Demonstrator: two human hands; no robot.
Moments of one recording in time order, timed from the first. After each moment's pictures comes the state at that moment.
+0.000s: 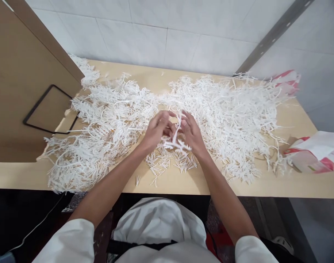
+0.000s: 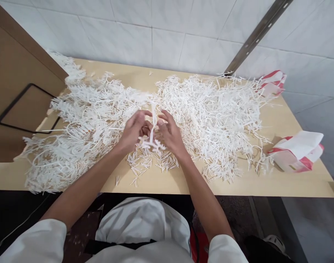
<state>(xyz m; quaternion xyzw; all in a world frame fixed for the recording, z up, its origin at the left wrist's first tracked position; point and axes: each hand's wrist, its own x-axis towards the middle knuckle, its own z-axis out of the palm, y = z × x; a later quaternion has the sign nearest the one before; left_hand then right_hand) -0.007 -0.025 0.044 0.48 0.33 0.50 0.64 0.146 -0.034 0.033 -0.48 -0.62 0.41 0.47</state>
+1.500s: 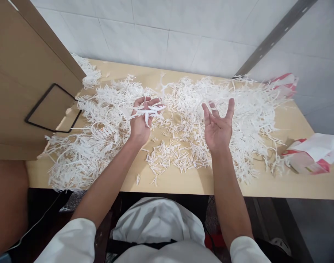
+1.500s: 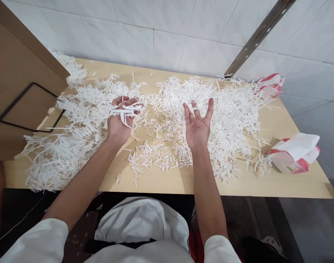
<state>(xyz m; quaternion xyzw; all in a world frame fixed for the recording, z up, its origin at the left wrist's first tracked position) -0.033 0.007 0.038 0.42 0.35 0.66 0.51 0.205 -0.007 0.033 -0.47 -0.51 0.34 0.64</state>
